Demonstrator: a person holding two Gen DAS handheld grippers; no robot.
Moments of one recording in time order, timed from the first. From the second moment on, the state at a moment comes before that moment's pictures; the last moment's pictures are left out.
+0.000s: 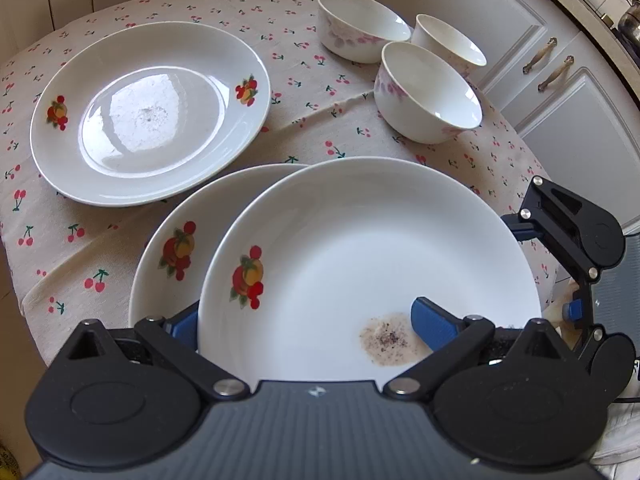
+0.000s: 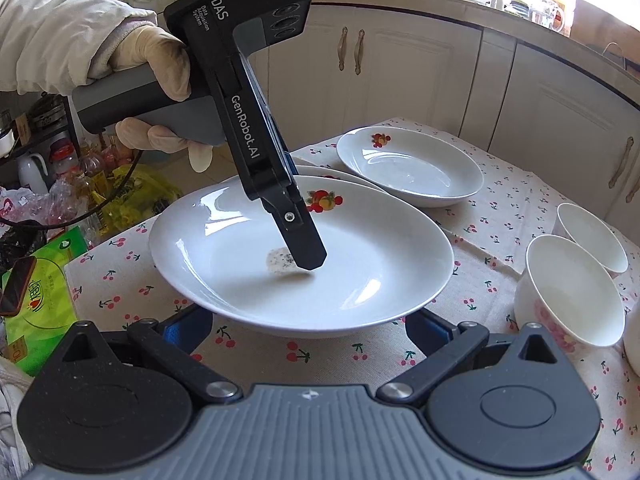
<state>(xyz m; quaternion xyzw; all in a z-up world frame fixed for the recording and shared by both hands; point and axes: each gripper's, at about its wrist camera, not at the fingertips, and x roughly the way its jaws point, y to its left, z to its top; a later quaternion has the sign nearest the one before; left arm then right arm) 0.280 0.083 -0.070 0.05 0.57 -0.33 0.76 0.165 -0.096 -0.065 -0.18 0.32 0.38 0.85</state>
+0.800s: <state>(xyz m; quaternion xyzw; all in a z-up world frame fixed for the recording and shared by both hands) 0.273 0.112 -0.053 0.02 0.55 -0.29 0.78 0.164 -0.084 -0.066 -0.19 0.32 0.38 0.85</state>
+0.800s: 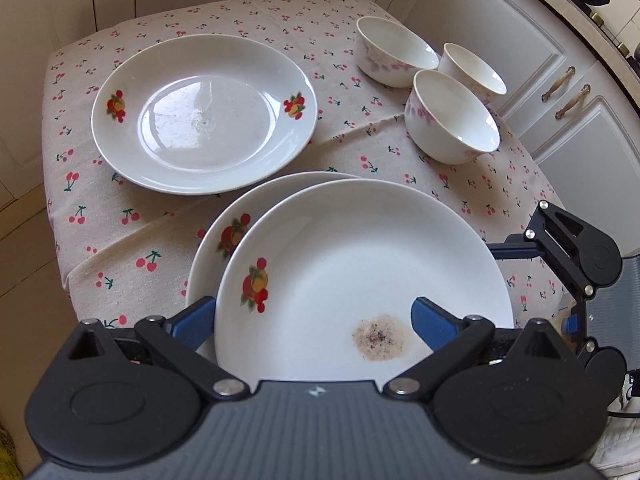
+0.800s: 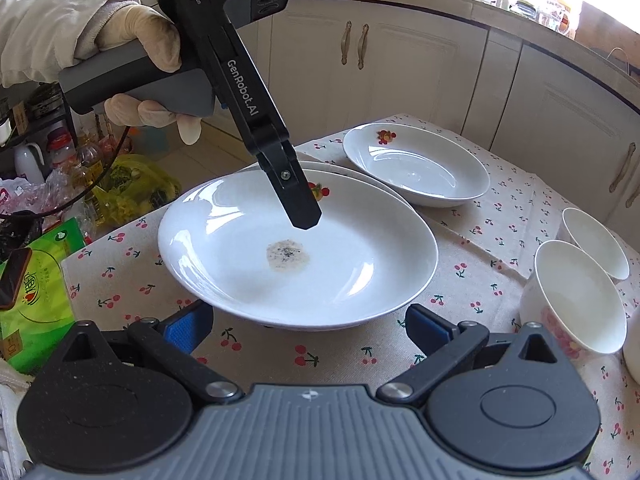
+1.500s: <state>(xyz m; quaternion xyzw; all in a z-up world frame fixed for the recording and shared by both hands) 0.256 0.126 -0.031 0.03 0.45 -0.27 0.85 0.168 -0.098 -0.036 -0.20 0.31 0.36 0.86</state>
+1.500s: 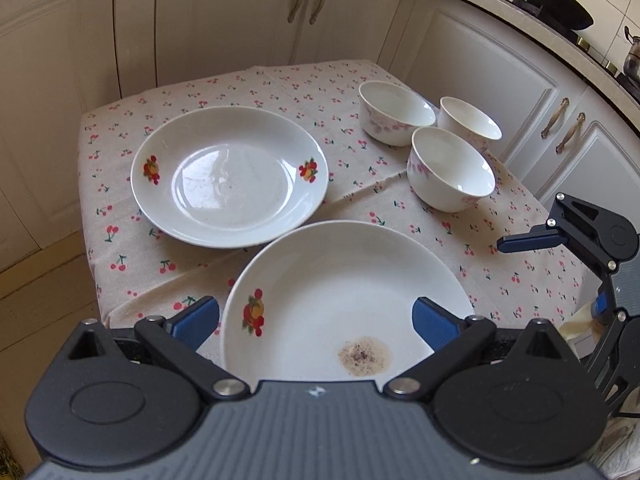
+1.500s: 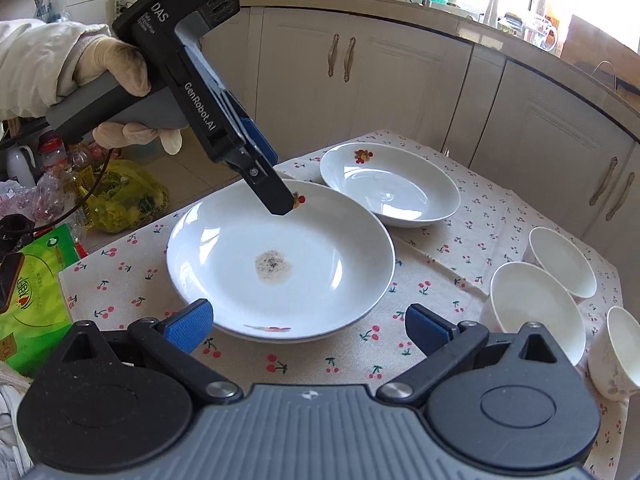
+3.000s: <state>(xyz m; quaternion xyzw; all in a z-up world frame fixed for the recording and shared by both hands) 0.404 0.137 -0.070 0.04 0.47 -0.18 0.87 0.395 -0.062 -0.077 -0.29 0.39 0.42 0.77</state>
